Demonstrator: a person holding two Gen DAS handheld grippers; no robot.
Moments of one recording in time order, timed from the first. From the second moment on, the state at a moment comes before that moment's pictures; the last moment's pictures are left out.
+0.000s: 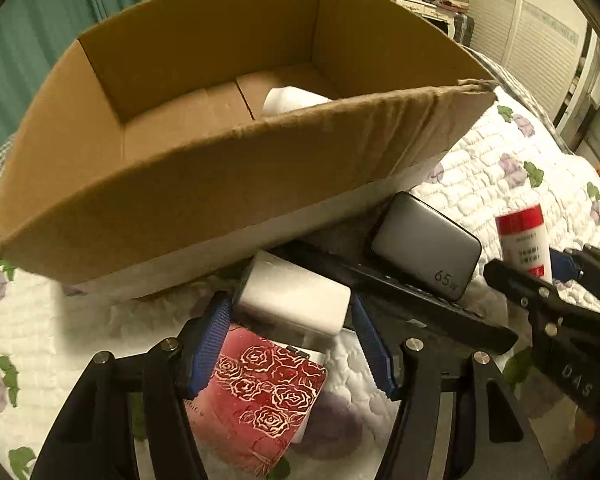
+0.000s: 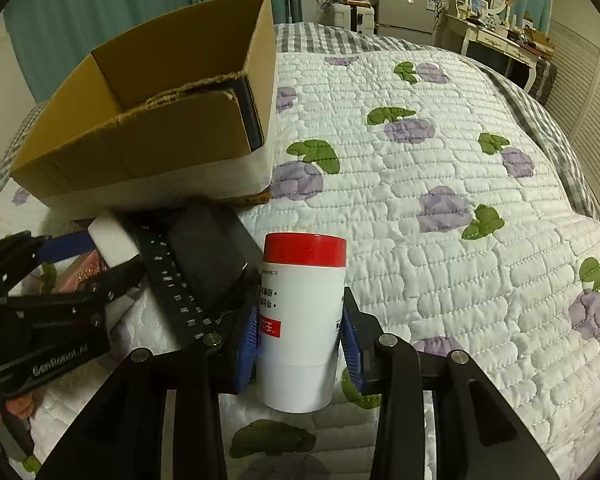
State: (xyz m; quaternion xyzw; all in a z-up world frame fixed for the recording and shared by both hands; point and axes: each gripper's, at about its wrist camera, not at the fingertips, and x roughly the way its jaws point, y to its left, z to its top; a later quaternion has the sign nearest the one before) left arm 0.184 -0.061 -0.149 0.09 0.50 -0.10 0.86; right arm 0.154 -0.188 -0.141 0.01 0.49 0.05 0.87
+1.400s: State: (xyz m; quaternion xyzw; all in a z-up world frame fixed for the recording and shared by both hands) left arm 0.116 -0.019 -0.016 0.01 0.42 -0.12 0.90; right arm 0.125 -0.163 0.003 -0.01 0.39 0.08 0.92
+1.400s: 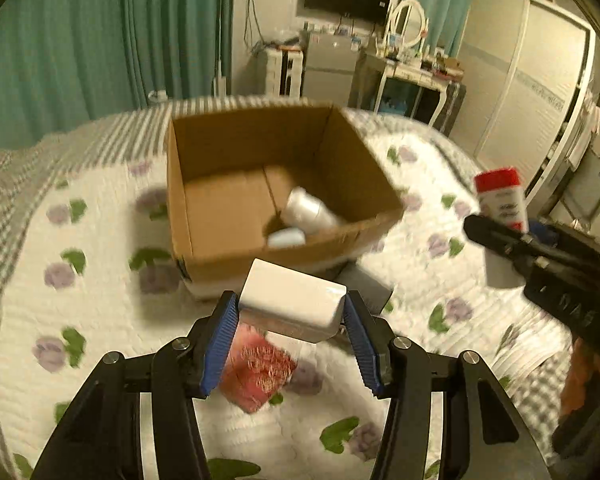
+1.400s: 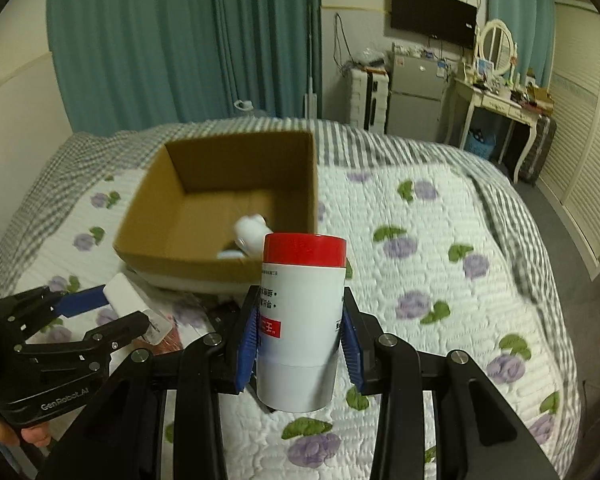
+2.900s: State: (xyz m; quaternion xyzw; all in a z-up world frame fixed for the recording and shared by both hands) left arm 0.221 0.023 -0.015 0.02 0.40 -0.08 0.91; right arm 0.250 -0.094 -0.010 -0.06 0.40 0.10 0.91
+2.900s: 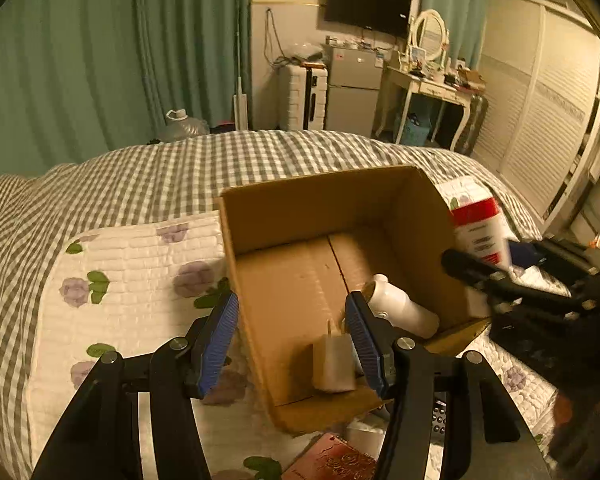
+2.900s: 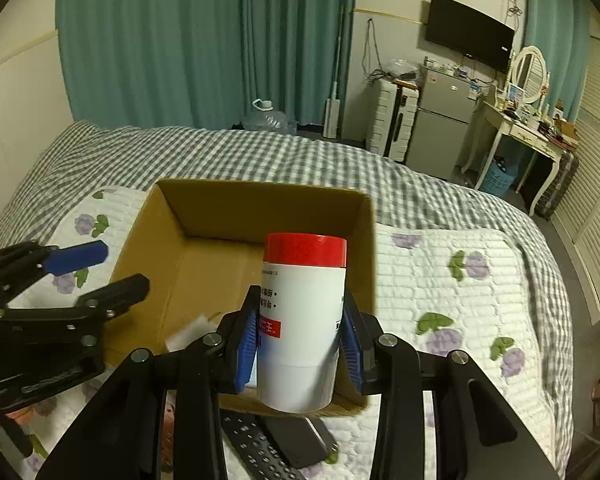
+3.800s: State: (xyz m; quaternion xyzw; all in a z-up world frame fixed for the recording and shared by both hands) left arm 0.182 0.041 -0.013 0.01 0.40 -0.06 0.91; right arm 0.224 -0.098 0.008 -0.06 0.38 0.09 0.92
